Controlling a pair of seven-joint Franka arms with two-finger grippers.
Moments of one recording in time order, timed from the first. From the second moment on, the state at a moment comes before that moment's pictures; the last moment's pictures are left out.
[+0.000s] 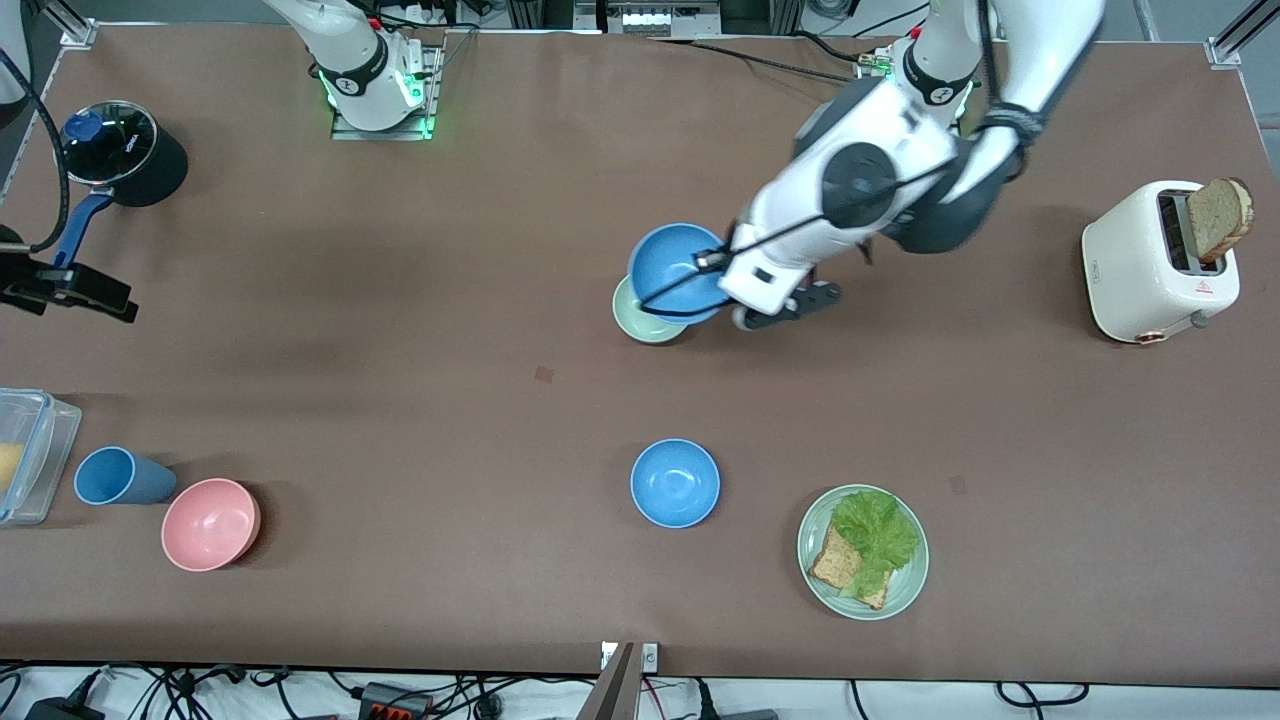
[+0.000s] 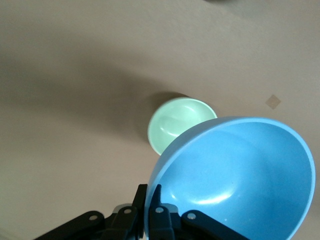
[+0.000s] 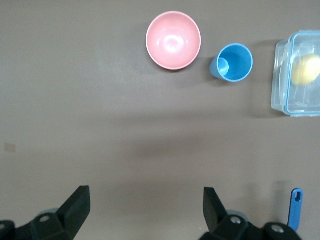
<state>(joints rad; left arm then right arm) 0.02 0.43 -0.75 -1.65 -0.05 1.90 -1.05 -0.02 0.19 -0.04 -1.44 -0.05 1.60 0.01</state>
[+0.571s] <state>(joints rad) -0.11 0.60 -0.75 -1.65 0.23 2.04 -1.28 -0.02 0.00 -0.04 -1.73 -0.05 1.75 0.01</state>
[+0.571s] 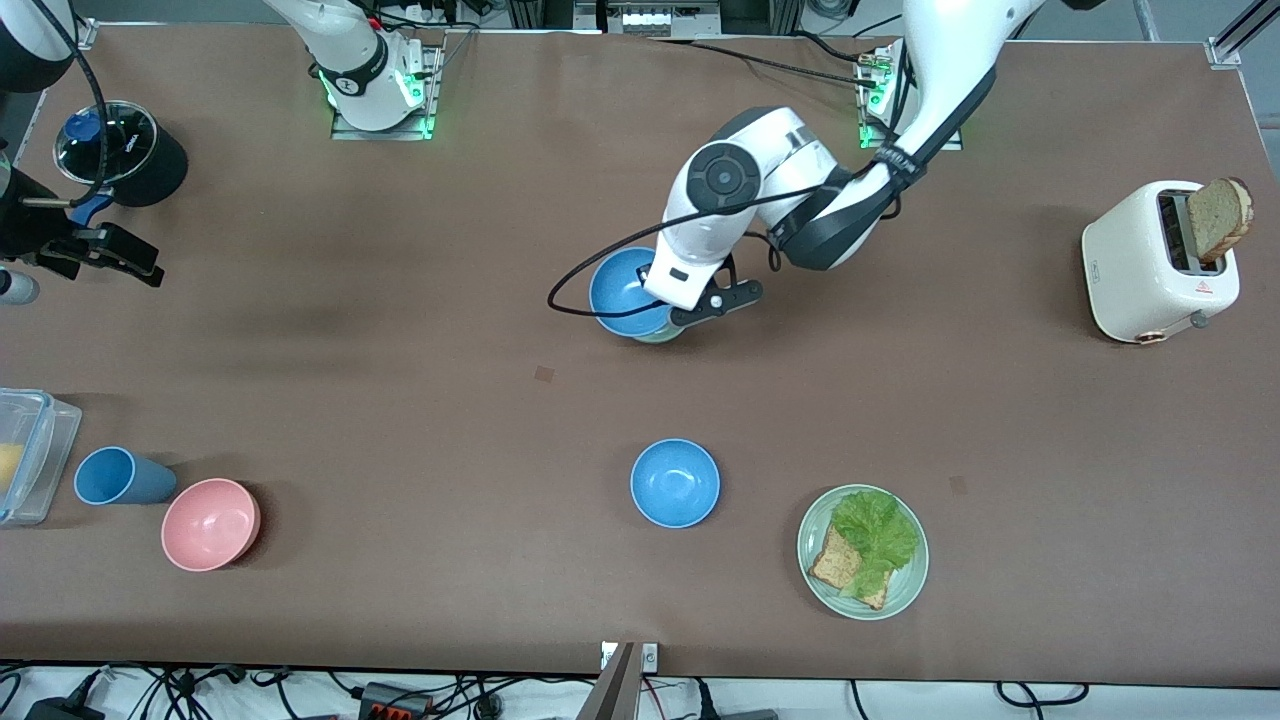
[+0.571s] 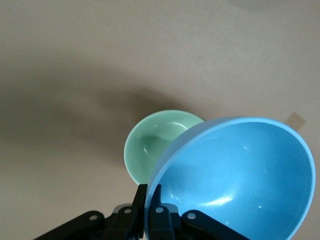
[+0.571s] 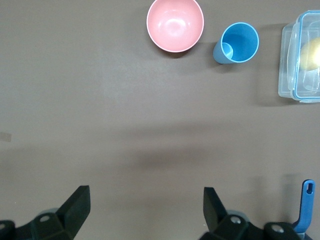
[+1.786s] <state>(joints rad) -0.13 0.65 -0.75 -1.75 0.35 2.12 -1.31 0.00 0.00 -0.04 -1.73 -0.05 1.74 0.01</state>
